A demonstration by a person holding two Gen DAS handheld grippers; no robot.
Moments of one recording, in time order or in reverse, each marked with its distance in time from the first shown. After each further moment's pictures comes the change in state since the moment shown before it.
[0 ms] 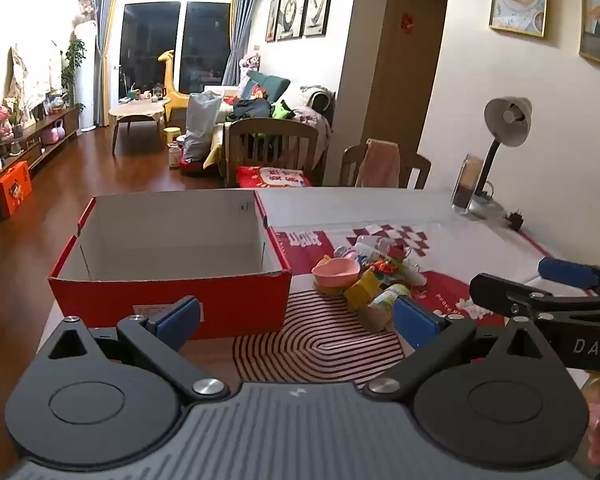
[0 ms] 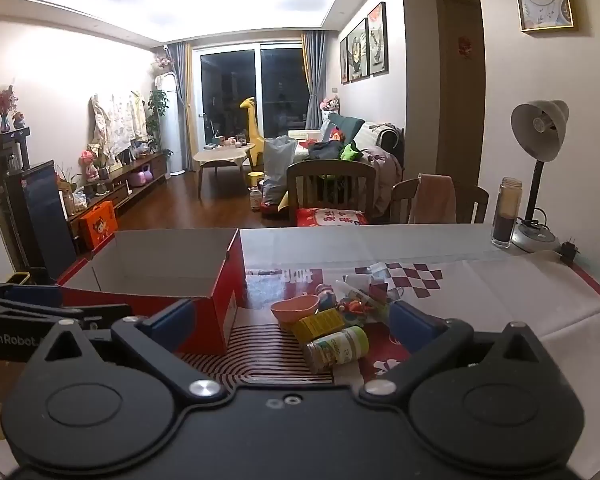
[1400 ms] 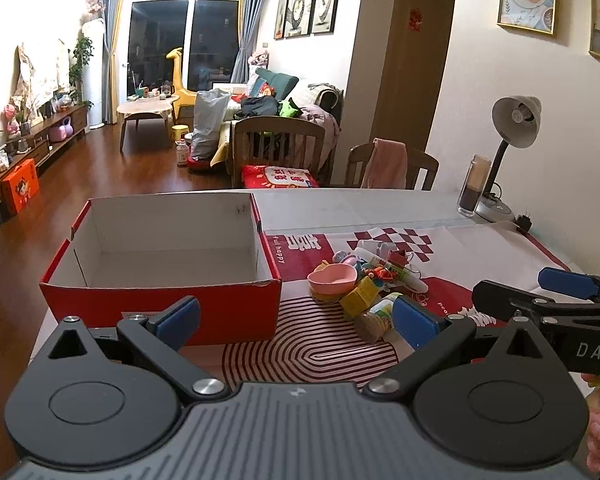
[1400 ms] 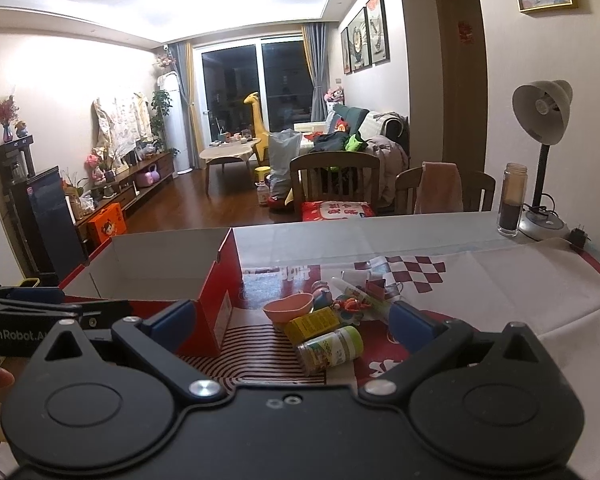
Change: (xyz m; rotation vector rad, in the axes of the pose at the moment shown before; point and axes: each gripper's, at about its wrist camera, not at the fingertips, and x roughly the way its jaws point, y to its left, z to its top) left arm 0.014 -0.019 0.008 0.014 0.034 0.045; right arm 0.007 -0.023 0.006 0.019 0.038 0.049
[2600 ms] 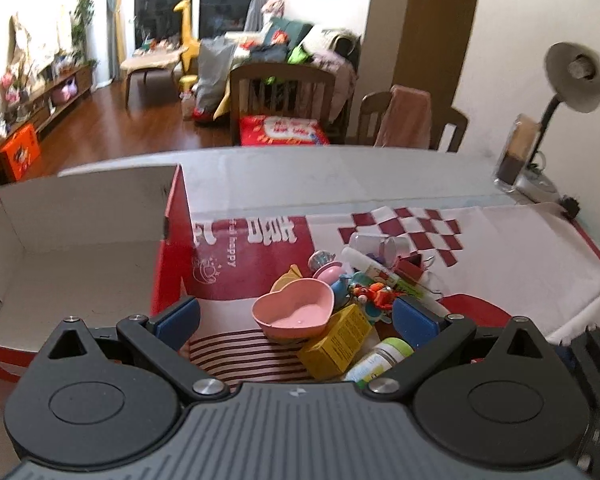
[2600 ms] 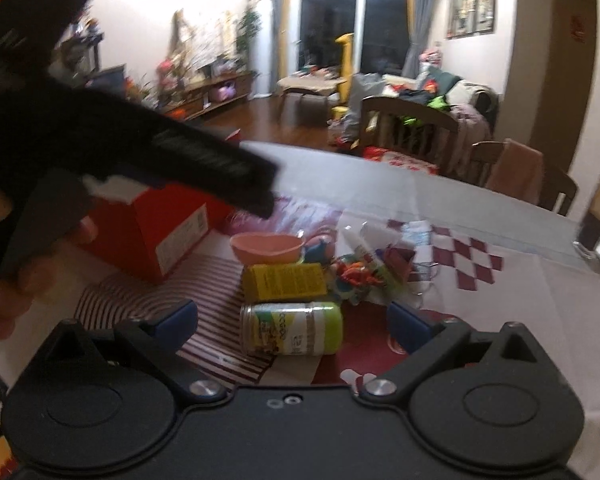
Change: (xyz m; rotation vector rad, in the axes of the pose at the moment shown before) left arm 0.194 -0.074 0.042 -0.029 0.182 0.075; right arm 0.131 -0.065 -0.019 -0.288 0.208 0.212
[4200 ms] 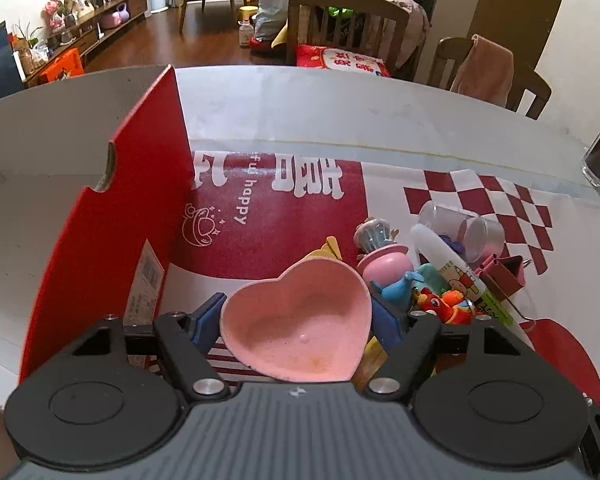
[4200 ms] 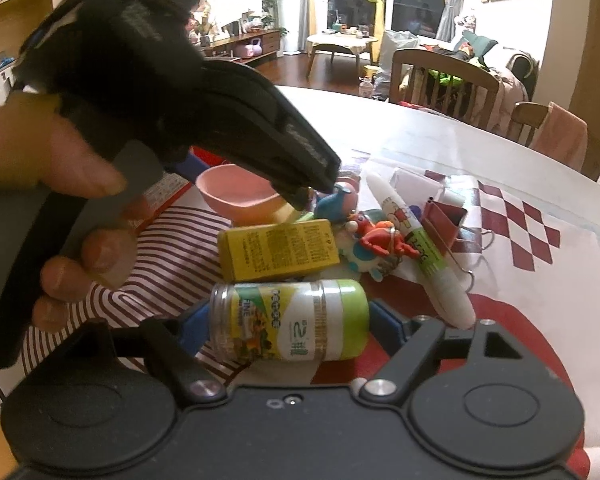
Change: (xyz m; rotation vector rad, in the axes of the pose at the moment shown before) left arm 0.111 -0.001 0.004 -0.143 0.185 0.145; right arm 0.076 -0.024 -0.009 0.000 0.114 0.079
